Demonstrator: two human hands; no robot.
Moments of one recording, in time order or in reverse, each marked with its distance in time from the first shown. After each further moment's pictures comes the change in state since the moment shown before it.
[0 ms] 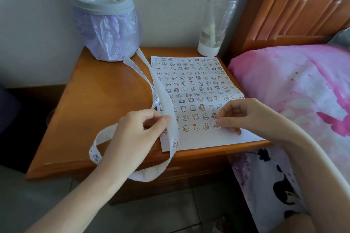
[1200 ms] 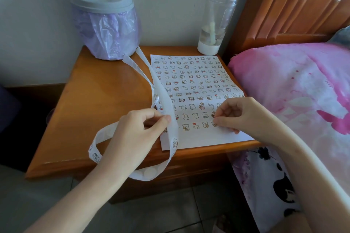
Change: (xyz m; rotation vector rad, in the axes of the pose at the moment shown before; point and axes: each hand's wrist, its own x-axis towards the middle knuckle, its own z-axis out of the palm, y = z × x) left_hand 0.000 0.000 0.000 0.028 -0.009 0.065; right_hand 0.004 0.006 0.012 -0.060 0.106 -0.061
